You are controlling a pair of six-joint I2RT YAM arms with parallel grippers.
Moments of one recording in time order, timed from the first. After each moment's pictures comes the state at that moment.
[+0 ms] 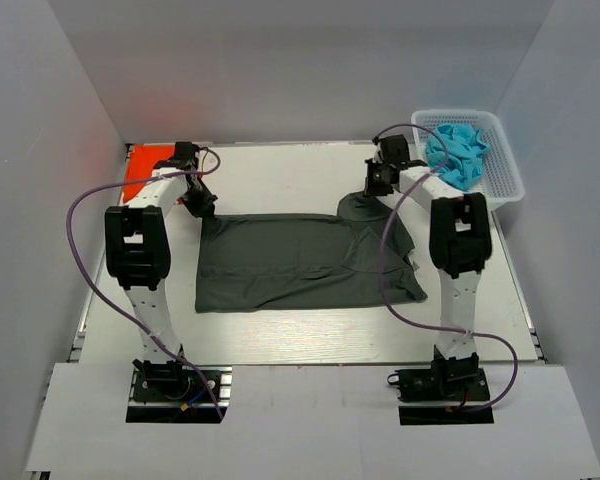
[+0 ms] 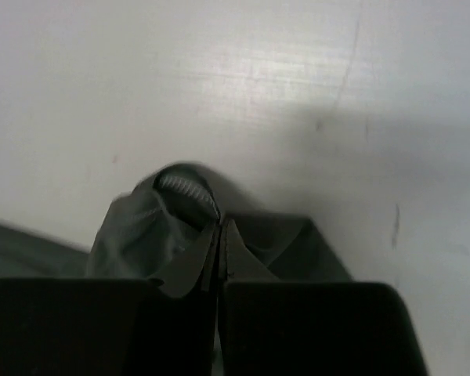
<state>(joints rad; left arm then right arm) -0.04 2.05 1.61 -0.73 -0.03 -0.65 0.24 2.24 1.75 -0.37 -0.13 0.20</state>
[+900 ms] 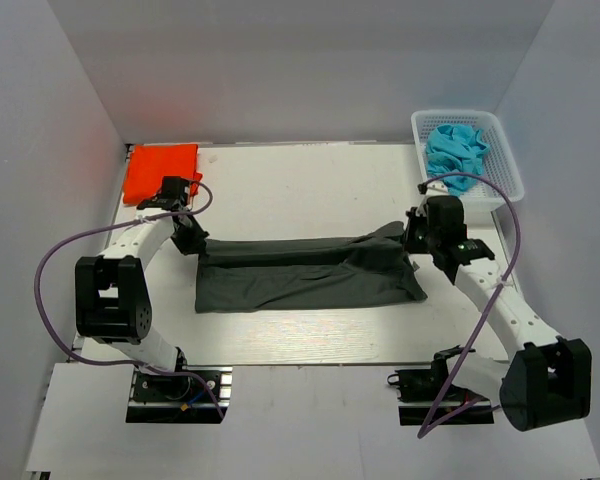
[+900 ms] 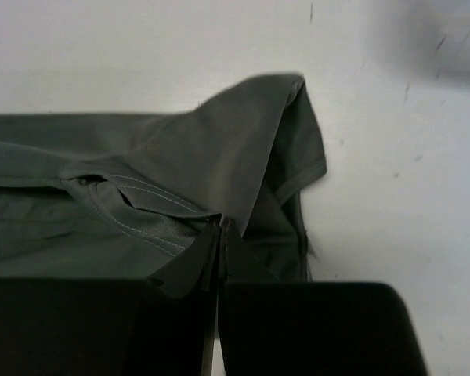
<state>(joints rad) -0.04 1.60 1.12 -0.69 -0.04 -0.64 0.24 1.15 0.83 -0.35 0.00 0.19</state>
